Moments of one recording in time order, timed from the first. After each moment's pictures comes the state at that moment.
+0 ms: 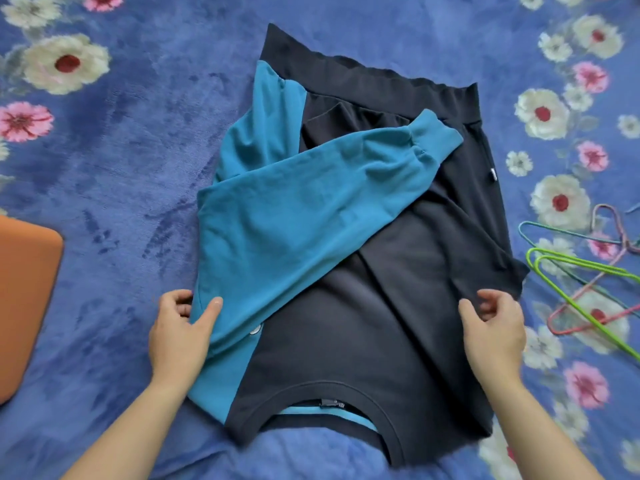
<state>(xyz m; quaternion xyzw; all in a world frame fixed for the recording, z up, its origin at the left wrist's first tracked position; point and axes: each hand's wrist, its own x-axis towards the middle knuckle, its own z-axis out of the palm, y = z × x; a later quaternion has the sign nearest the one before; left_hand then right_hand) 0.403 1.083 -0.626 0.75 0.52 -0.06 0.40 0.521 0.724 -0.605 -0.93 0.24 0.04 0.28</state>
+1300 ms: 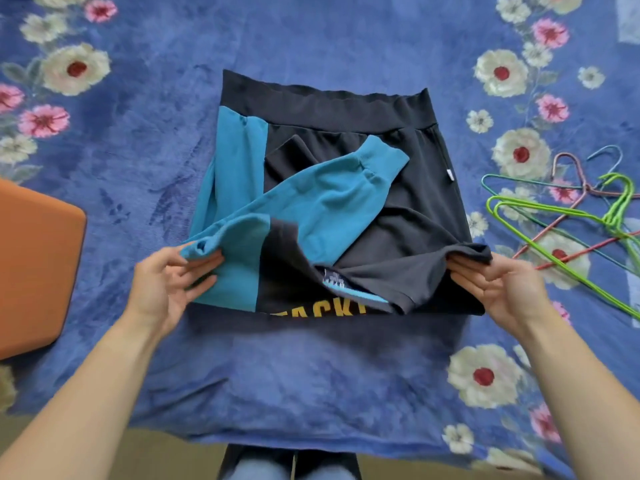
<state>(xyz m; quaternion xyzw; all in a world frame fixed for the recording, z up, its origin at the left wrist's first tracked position) 0.407 1.071 -0.532 0.50 0.48 -0.08 0.72 0.517 0.663 -0.532 -0.57 0.35 0.24 0.70</state>
